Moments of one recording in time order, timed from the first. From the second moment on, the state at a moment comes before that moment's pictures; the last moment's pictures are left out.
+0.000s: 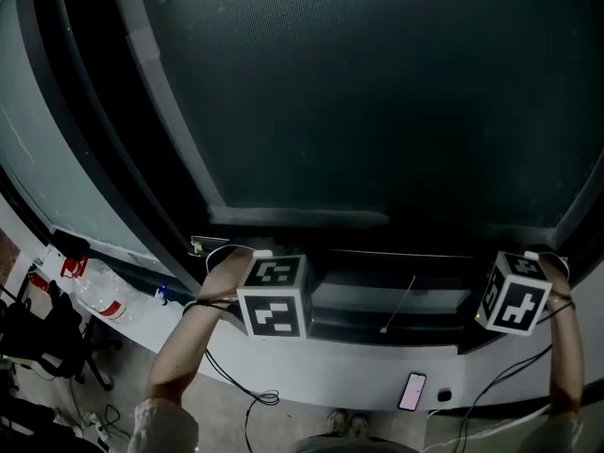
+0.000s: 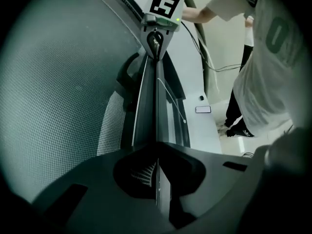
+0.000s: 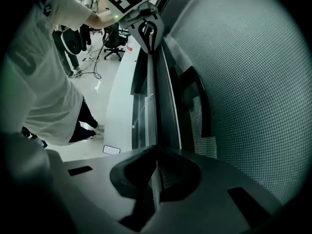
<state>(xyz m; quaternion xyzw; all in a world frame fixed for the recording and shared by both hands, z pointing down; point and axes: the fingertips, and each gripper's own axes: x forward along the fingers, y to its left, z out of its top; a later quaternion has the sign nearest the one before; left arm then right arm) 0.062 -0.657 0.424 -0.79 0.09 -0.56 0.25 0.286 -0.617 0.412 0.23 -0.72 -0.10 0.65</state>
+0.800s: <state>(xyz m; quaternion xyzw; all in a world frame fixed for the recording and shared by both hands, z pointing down) 0.063 -0.671 0.243 -0.75 0.28 -0.42 0.43 0.284 -0.630 0.233 0.39 -0.65 -0.31 0.57</state>
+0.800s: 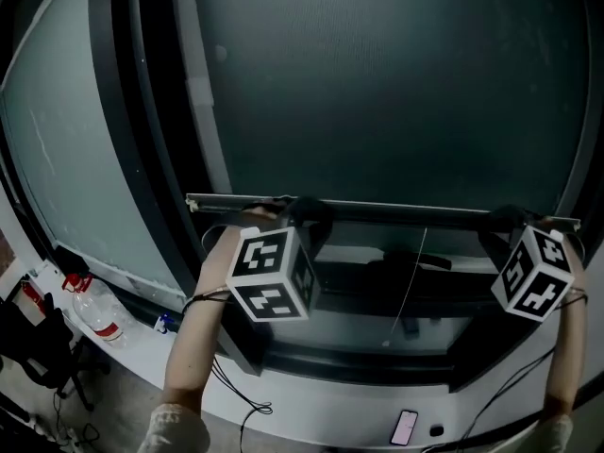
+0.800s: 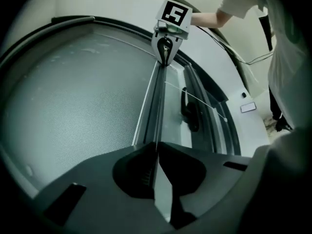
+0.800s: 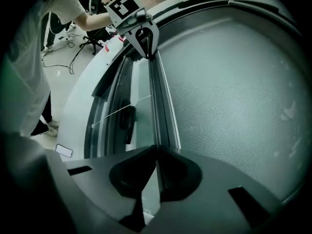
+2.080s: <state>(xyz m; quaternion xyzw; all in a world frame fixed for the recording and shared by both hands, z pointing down) 0.057 -0.686 -0.201 -0.48 0.54 -0.33 0.61 0.279 -0.631 -0.208 0.59 -0.45 -0.56 0.37</state>
